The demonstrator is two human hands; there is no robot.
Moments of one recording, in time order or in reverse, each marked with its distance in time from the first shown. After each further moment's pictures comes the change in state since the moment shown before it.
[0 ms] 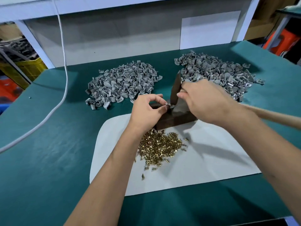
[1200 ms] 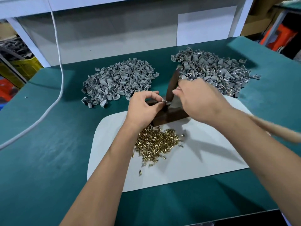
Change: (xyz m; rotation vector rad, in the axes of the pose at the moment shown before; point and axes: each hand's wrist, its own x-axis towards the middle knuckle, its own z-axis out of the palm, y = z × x) left_hand -0.003 0.005 0.001 -0.007 0.018 -0.027; right_hand -0.004 -0.005 0.008 0.048 0.044 0.088
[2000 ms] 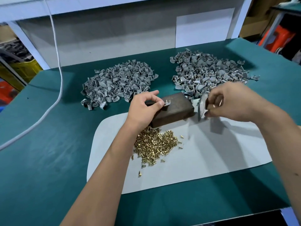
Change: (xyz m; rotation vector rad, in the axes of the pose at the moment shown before) left_hand 0.001 -0.004 0.000 -0.048 -0.054 -0.002; right_hand -0.016 0.087 -0.012 0.137 -0.142 0.121
